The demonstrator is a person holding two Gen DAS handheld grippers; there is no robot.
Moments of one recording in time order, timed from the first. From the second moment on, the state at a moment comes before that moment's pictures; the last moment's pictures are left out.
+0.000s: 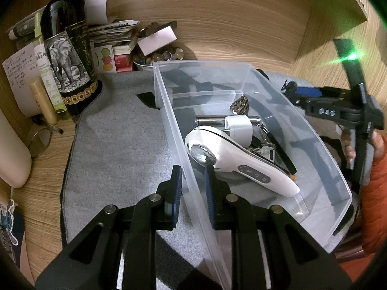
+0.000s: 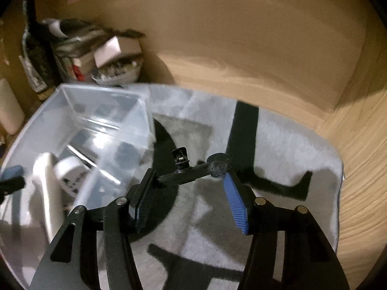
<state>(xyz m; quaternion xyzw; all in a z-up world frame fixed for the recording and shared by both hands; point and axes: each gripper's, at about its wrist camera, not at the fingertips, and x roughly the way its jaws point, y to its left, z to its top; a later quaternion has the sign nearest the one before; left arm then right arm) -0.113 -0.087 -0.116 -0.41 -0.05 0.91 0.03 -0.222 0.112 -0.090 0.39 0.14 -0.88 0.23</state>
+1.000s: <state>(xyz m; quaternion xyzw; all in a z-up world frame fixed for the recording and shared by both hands) -0.114 -0.088 -0.118 -0.42 -0.06 0.91 0.03 -0.162 0.044 -0.072 0.34 0.19 -0.86 0.32</state>
